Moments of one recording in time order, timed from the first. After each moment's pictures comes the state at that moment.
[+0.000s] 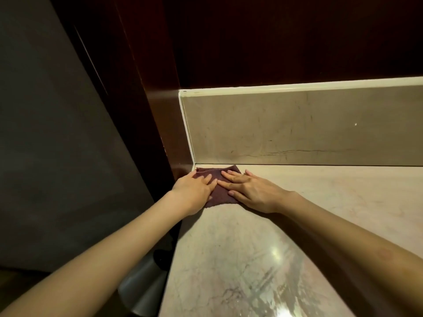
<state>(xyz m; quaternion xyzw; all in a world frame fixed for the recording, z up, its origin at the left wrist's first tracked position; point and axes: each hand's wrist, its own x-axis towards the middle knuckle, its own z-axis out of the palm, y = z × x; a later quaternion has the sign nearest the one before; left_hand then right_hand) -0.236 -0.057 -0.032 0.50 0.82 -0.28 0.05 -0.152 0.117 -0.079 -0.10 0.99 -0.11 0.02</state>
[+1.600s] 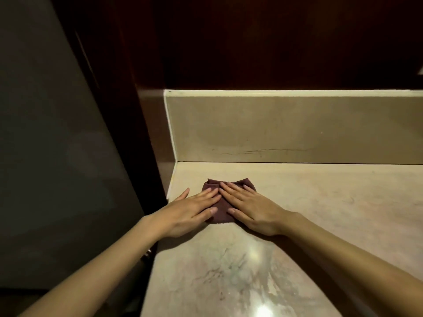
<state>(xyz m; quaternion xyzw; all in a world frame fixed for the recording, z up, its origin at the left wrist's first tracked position) -0.197 -0.093 -0.060 0.57 0.79 0.09 0.20 -0.073 0.101 -0.082 -0.05 0.99 -0.12 0.04</state>
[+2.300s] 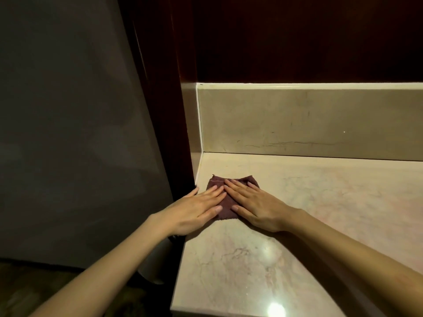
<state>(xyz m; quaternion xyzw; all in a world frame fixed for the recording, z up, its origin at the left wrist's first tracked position) -0.190 -0.147 -0.062 0.56 0.81 0.05 0.17 -0.081 0.050 -0.081 -0.08 0.99 -0.11 0.04</state>
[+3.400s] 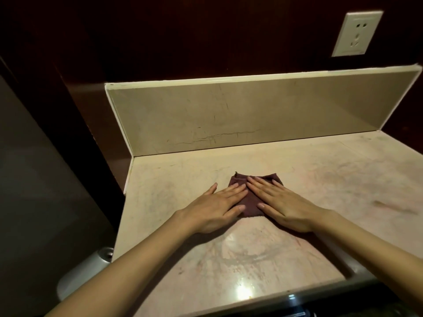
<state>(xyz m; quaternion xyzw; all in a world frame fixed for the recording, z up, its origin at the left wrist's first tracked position) -0.091 0.000 -0.066 0.69 0.71 0.05 0.15 0.076 0.161 -0.082 0.09 0.99 -0.10 0.03</state>
